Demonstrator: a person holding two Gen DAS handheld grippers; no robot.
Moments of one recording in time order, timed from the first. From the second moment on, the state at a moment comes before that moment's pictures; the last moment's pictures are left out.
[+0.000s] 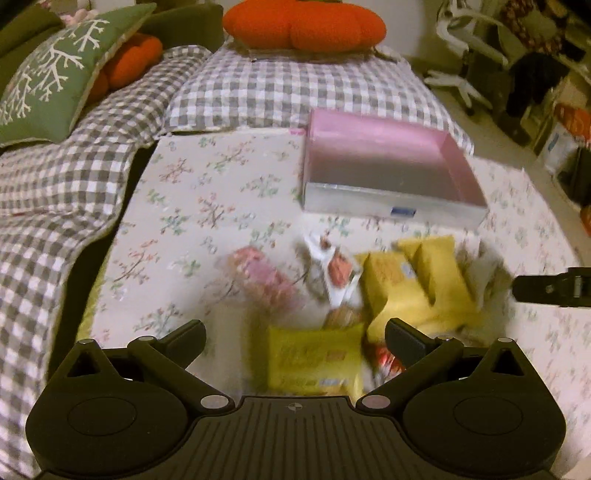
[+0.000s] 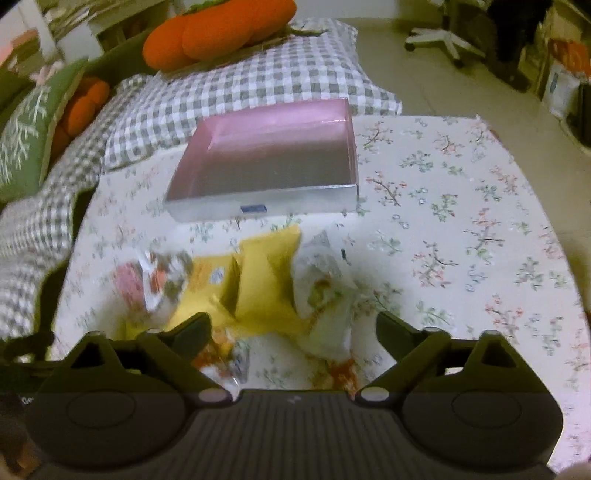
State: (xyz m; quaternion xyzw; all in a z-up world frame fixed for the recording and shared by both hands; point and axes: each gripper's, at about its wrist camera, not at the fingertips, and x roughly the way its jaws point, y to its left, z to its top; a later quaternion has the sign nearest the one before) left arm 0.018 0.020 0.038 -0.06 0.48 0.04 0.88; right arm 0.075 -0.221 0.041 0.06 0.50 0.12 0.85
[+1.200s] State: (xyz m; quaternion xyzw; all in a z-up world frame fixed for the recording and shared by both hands) left arm 0.098 -0.026 -0.025 -0.06 0.53 -0.04 0.85; right arm 0.150 -0.226 -0.001 0.07 0.51 0.13 0.85
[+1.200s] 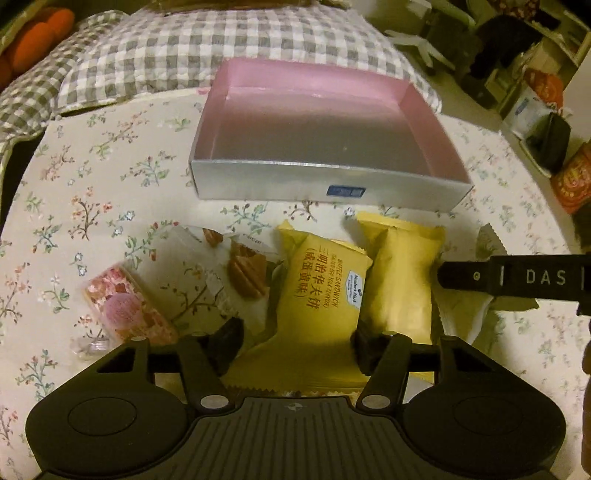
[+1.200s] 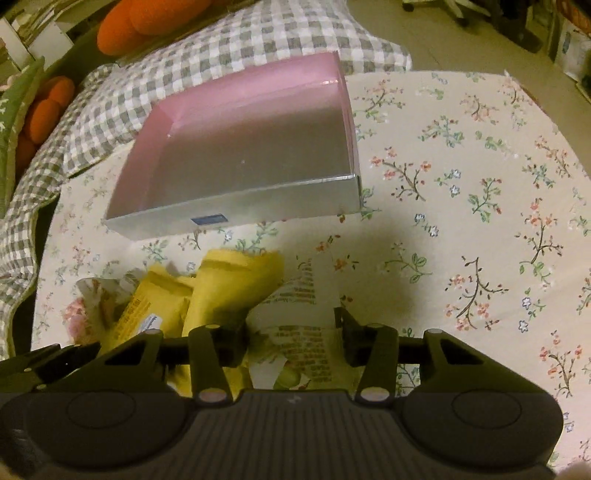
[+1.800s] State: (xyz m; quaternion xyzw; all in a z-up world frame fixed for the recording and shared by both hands) left arm 0.124 0.015 0.034 -0.14 0.46 -0.07 0.87; right arm 0.160 -0.241 0.024 0.10 0.47 0.12 0.87
